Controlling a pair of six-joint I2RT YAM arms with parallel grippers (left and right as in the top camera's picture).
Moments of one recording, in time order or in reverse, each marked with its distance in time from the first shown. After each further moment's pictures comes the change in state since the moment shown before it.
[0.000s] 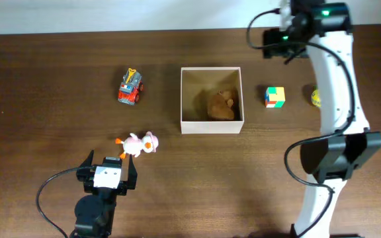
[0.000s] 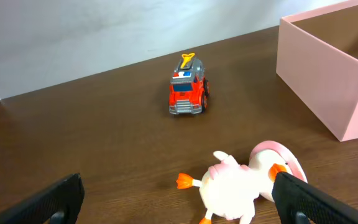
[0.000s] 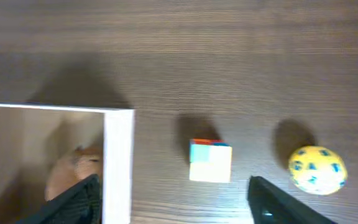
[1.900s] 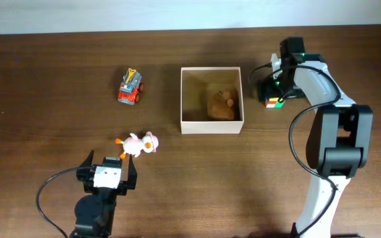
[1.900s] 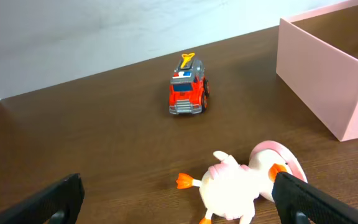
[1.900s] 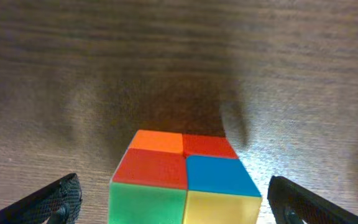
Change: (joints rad) left arm 0.000 0.000 0.000 0.000 0.000 0.000; right arm -0.075 0.032 -0.711 0.510 0.000 -0.144
